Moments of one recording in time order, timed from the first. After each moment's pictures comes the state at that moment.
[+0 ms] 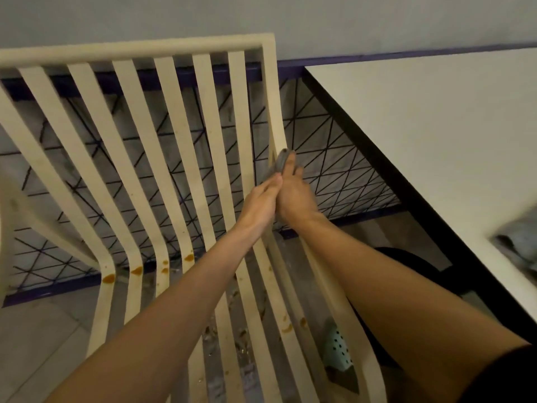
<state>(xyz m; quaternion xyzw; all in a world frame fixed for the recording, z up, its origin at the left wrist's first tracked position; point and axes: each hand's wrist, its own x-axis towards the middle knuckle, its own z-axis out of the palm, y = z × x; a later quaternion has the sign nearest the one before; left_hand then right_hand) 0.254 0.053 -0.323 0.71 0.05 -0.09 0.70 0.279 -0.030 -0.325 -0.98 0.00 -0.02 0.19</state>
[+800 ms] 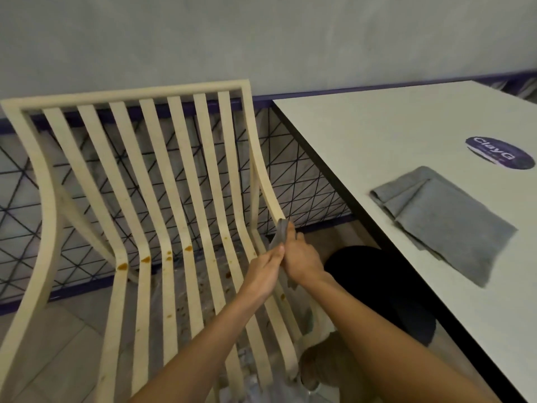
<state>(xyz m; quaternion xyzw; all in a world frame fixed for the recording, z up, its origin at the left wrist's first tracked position) 0.054 0.024 -0.314 0.76 0.01 -0.16 0.63 0.090 -0.081 -0.325 -0.98 0.03 0.09 0.16</state>
